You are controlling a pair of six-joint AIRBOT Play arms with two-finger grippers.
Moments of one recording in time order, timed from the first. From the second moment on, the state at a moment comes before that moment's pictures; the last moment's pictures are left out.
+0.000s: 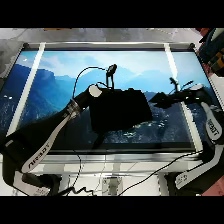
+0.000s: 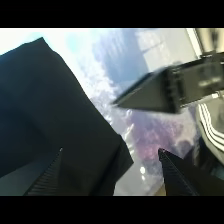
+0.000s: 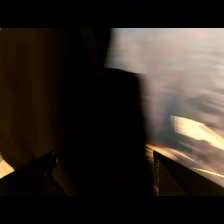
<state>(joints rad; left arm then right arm) -0.61 -1.68 1.46 0.57 -0.60 -1.21 -0.25 -1.81 1.36 -0.68 1.32 1.02</state>
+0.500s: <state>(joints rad) -0.60 -1.68 1.46 0.64 -0.67 -1.21 -0.04 -1.83 1.33 -0.74 1.07 1.17</state>
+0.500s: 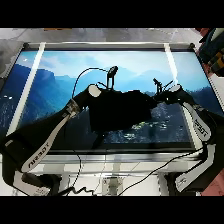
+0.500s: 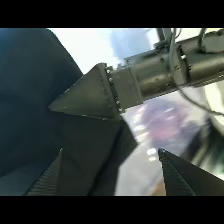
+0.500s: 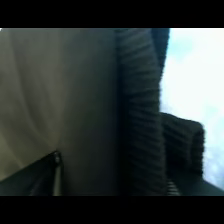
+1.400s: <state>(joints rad) -0.41 -1.31 1.46 1.31 -0.92 -1.21 -0.19 -1.37 1.33 -0.83 1.27 1.30</state>
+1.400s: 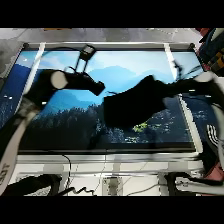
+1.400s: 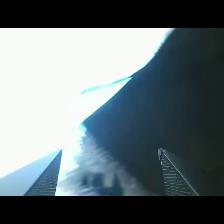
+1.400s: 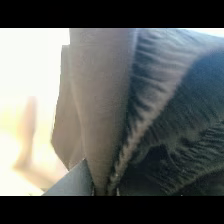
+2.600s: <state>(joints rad) -0.35 -1.08 1.46 1.41 -0.98 -1.21 -1.57 -0.63 1.33 -1.78 1.26 1.79</state>
